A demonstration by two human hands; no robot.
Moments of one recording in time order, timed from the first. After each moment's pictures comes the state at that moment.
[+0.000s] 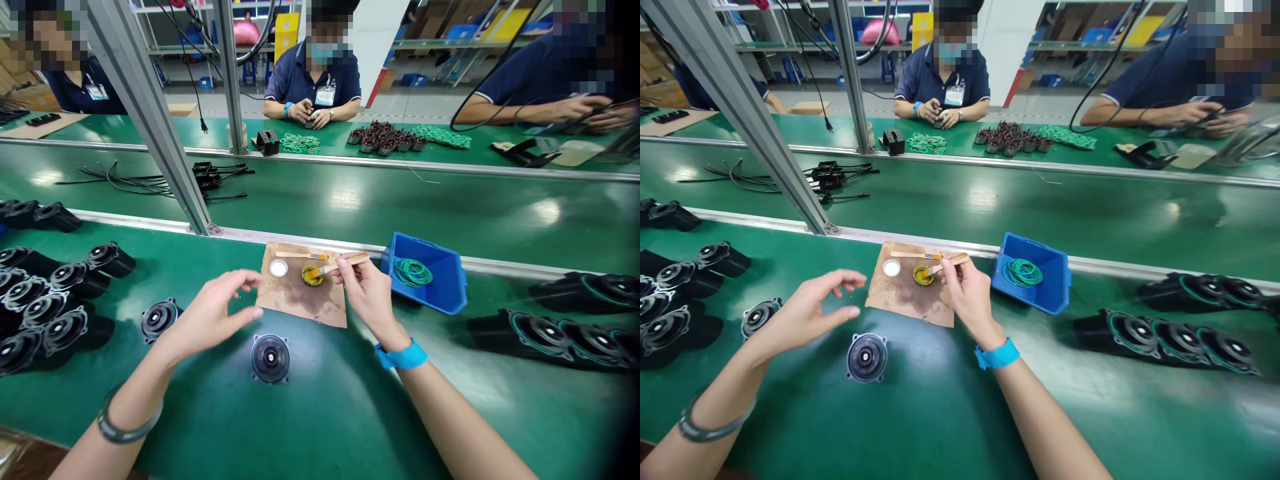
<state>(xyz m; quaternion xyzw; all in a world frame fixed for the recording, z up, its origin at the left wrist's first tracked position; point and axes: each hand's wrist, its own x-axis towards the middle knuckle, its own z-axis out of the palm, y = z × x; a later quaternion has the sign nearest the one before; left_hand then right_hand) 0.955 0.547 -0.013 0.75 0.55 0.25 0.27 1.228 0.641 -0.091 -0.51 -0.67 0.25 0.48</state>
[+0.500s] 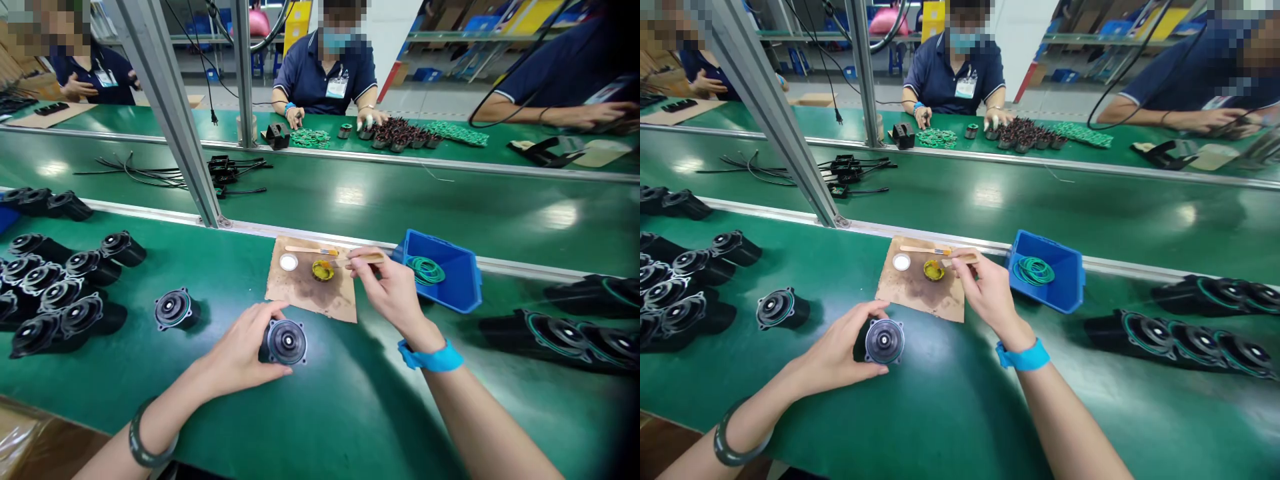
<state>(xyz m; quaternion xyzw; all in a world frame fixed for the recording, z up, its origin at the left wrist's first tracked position) 0.980 0.500 -0.060 0.74 0.51 0.25 0.37 1.236 0.635 -0.065 -0.44 -0.75 0.21 0.44</state>
